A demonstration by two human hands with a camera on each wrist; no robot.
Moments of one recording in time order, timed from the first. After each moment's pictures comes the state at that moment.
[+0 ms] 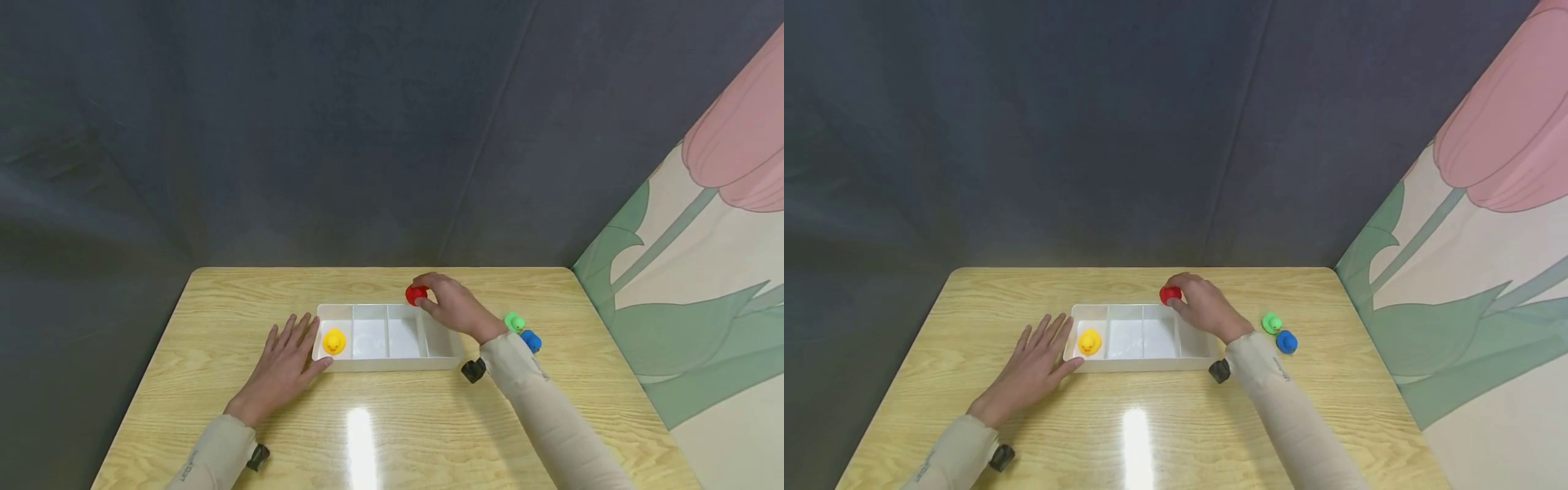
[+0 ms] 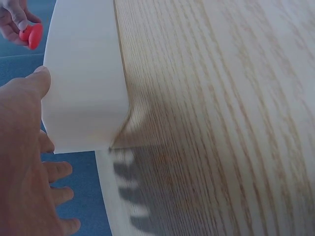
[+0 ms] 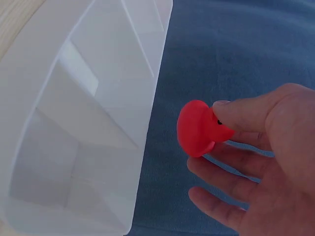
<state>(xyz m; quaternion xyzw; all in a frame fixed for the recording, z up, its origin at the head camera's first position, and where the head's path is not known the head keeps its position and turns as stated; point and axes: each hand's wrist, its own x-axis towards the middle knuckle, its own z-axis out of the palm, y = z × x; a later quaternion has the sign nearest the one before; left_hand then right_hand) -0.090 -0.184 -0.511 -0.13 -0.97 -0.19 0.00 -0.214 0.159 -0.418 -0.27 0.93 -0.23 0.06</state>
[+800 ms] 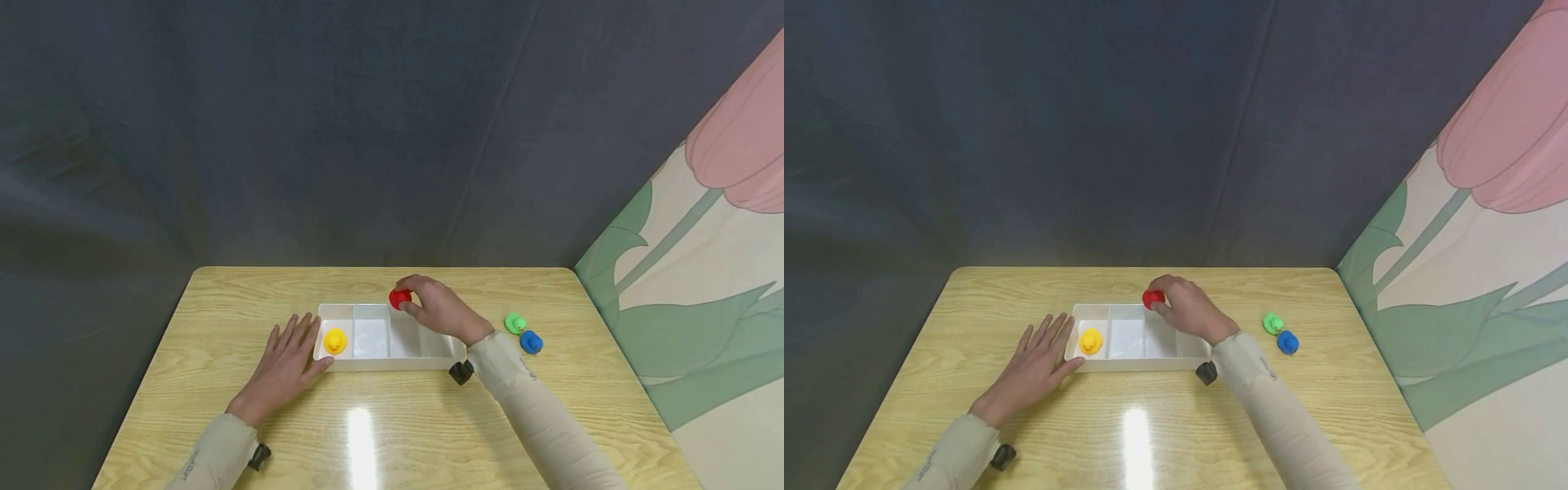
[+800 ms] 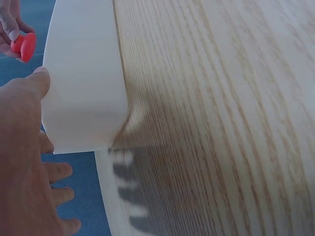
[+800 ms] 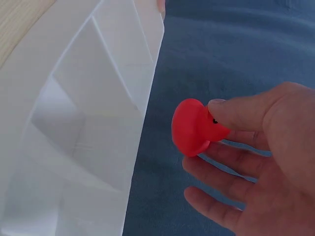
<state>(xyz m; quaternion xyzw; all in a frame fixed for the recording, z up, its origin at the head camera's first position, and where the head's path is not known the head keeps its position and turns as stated) -0.091 -0.184 -0.513 -0.13 -0.97 -0.19 0.00 -0.208 0.130 -0.414 -0.31 0.92 -0.24 0.06</state>
